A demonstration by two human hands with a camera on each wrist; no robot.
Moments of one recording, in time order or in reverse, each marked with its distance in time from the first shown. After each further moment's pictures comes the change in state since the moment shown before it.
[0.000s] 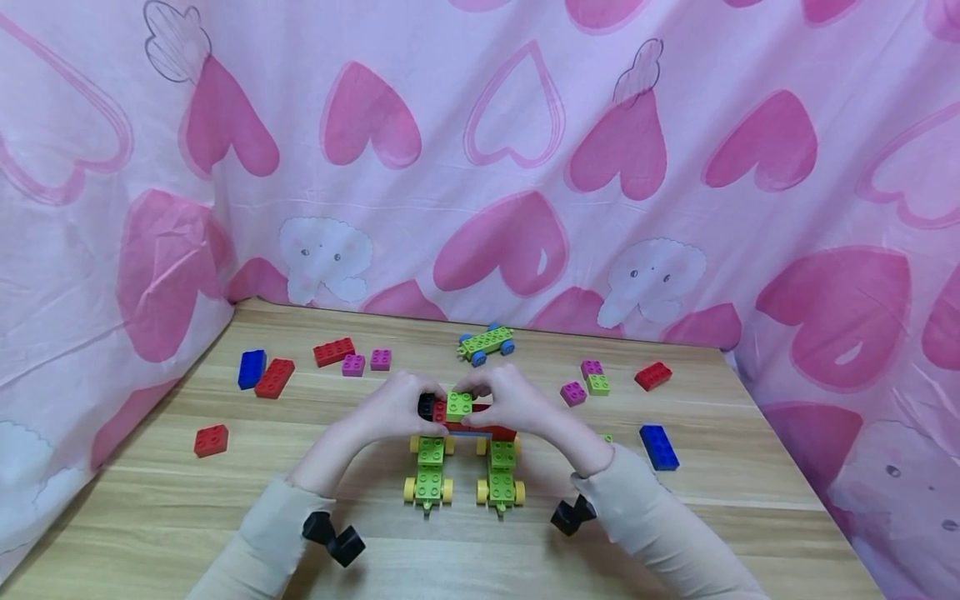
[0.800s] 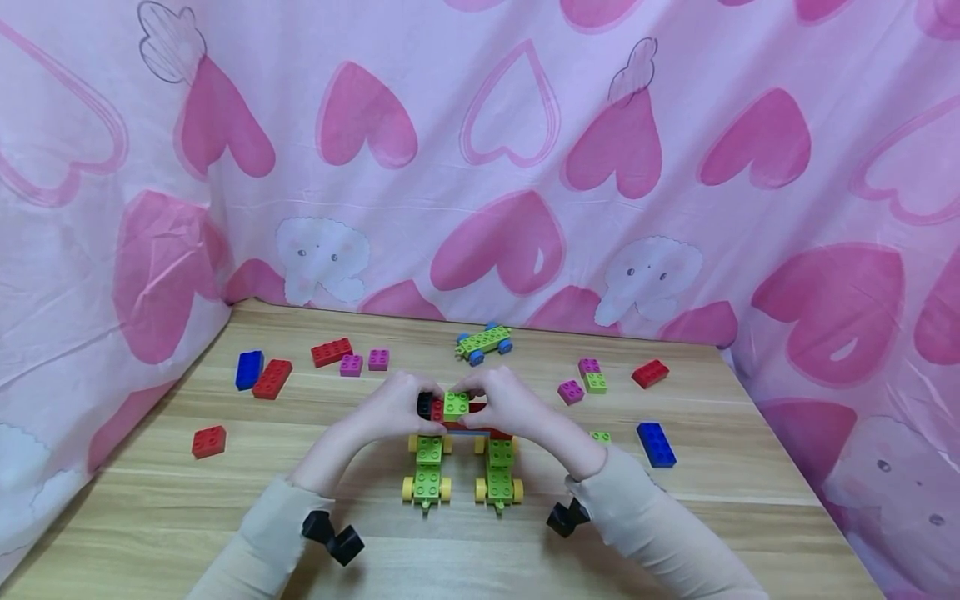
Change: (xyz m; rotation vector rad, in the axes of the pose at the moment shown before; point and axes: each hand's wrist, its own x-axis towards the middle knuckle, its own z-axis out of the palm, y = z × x) left_hand 0.001 0.000 0.001 -0.034 -0.016 -0.031; right_hand -0.002 -0.008 0.004 -0.028 0.015 0.024
